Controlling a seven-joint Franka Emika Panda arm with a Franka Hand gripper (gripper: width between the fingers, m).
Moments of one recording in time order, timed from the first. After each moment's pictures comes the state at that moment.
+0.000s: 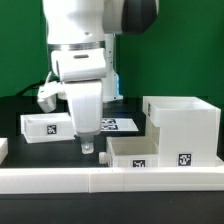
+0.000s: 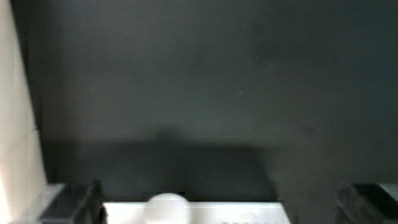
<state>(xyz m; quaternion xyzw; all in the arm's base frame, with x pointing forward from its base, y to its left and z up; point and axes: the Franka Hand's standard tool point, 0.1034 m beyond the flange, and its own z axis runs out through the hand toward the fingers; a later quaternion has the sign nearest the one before) 0.582 -0.065 0.042 -0.67 -0.74 -0.03 0.06</state>
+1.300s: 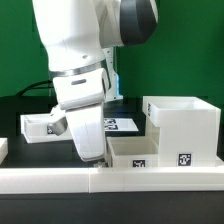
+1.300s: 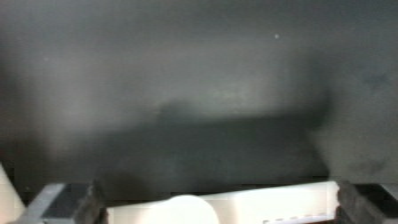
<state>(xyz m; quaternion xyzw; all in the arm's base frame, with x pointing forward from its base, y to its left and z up) 0.583 -0.033 0.013 -0.72 -0.68 -0.06 0.10</state>
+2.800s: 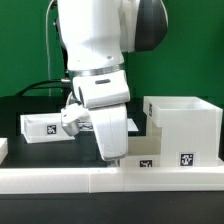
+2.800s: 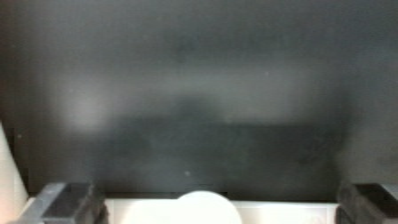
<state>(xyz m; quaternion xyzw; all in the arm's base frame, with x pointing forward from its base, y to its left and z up) 0.589 -0.020 0.010 -0.69 -0.72 -0.04 0.06</state>
